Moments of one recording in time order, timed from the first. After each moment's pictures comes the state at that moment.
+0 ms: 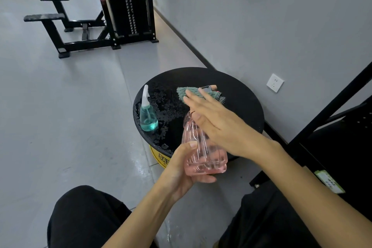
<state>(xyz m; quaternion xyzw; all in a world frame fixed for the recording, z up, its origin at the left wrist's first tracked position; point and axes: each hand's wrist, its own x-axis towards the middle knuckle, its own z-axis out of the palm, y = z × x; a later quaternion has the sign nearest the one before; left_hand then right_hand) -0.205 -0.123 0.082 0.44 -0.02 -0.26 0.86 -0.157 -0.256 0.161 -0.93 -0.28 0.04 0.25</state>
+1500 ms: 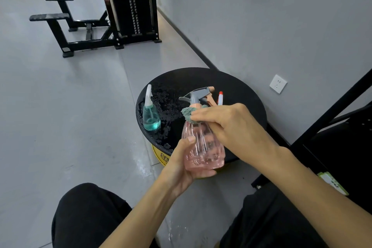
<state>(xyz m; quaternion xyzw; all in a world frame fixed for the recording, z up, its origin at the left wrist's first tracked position) -0.198 -0.120 0.077 0.43 0.02 -0.23 0.87 -0.169 -0.254 0.169 -0.89 -0.34 -0.16 0.25</state>
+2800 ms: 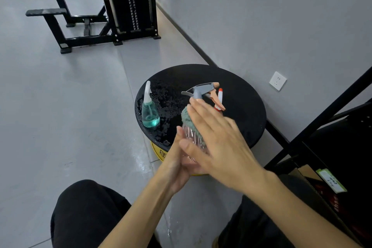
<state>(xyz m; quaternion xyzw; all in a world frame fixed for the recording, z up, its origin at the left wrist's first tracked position) -0.200 -0.119 0.081 0.41 0.00 -0.20 0.89 -0.206 -0.236 0.143 -0.95 -0.23 -0.07 0.17</state>
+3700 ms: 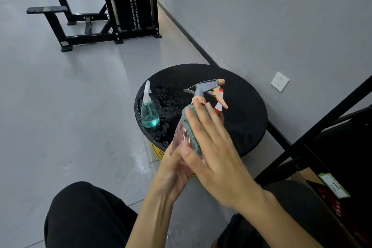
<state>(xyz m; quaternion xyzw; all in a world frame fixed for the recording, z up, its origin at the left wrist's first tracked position) -0.205 -0.119 0.077 0.37 -0.06 -0.12 0.92 -0.216 -0.229 0.131 -0.92 -0.25 -0.08 0.29</state>
